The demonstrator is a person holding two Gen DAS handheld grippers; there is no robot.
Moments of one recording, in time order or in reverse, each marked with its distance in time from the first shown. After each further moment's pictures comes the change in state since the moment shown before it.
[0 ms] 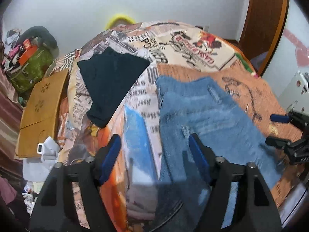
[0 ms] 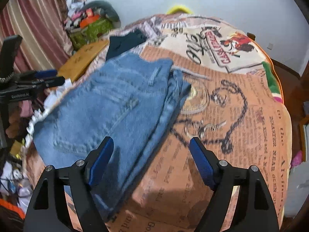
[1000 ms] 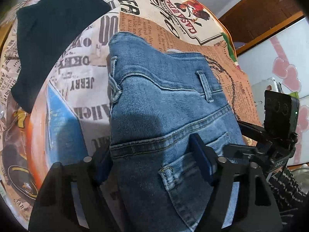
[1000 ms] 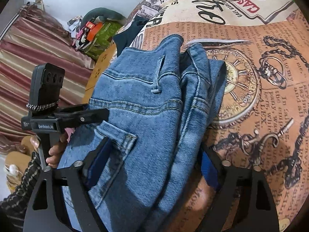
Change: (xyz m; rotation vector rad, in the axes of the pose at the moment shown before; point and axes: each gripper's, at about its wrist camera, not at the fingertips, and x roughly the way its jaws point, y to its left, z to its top) left arm 0.132 0.001 0.034 -0.127 0.366 -0.407; right arm 0.096 -0.034 0.025 0.306 0.164 0.399
